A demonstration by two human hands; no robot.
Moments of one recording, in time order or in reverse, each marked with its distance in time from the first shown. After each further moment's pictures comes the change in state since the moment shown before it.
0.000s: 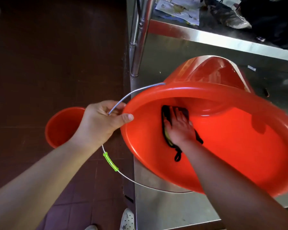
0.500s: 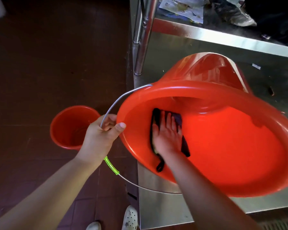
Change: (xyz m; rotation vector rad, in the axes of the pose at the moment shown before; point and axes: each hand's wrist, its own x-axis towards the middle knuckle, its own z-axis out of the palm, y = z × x) left_hand -0.025 -0.044 -0.018 -0.027 0.050 -0.087; right_hand -0.047 -0.064 0.009 0.058 0.043 0.080
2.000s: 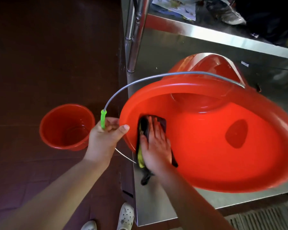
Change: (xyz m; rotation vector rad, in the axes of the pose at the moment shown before) left_hand -0.002 -0.012 0.025 -0.219 0.092 -0.089; right_hand -0.054 -0.014 -0.003 0.163 0.031 -0.096
